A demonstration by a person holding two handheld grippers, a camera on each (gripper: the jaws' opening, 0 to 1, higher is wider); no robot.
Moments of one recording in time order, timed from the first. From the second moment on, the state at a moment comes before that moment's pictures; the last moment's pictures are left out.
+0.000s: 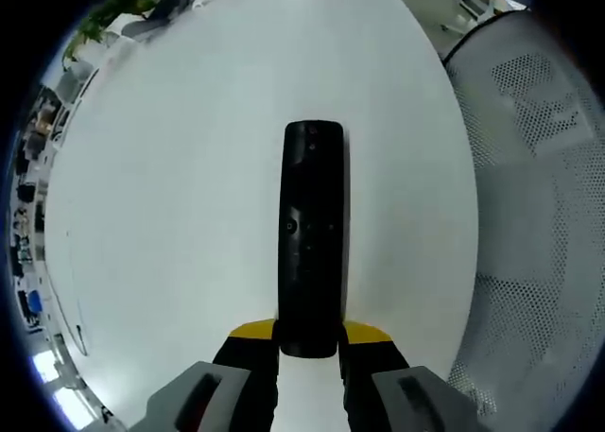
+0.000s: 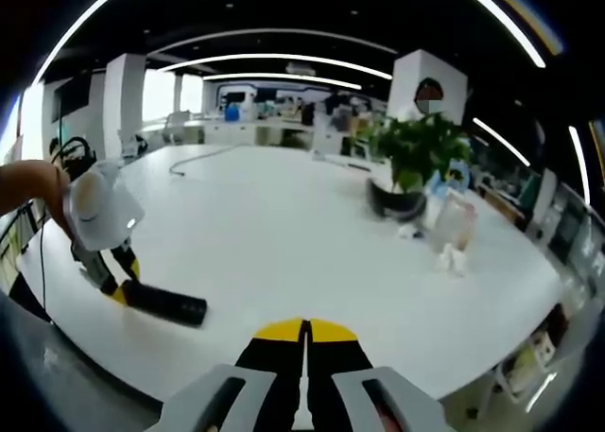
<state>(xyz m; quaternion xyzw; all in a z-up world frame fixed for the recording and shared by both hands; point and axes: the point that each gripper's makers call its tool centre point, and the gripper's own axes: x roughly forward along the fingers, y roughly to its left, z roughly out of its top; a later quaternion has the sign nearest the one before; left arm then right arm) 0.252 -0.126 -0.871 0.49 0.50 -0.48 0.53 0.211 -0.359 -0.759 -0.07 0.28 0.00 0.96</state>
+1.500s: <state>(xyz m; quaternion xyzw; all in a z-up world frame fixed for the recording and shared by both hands) 0.209 -0.117 -0.871 0.47 0.50 -0.47 0.55 0.210 -0.352 -0.767 -0.08 0.31 0.02 0.95</state>
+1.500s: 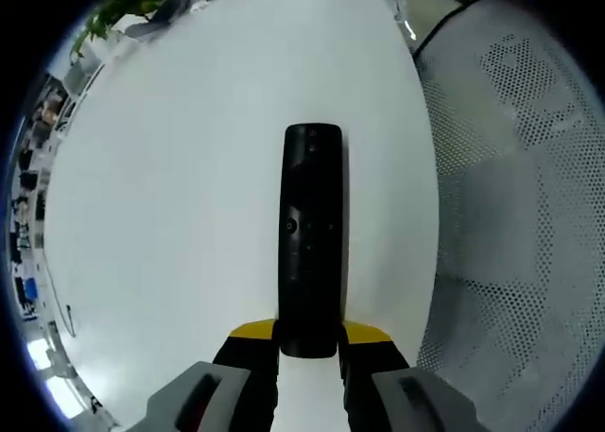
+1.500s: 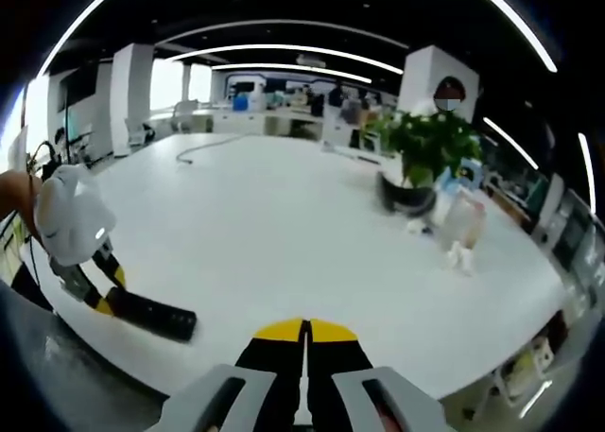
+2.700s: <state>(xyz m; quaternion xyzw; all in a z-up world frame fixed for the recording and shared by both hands) 0.174 -0.118 -0.868 0.38 0.46 -0.49 0.64 0.224 -0.285 -0.758 -0.03 0.31 0.10 0.94</state>
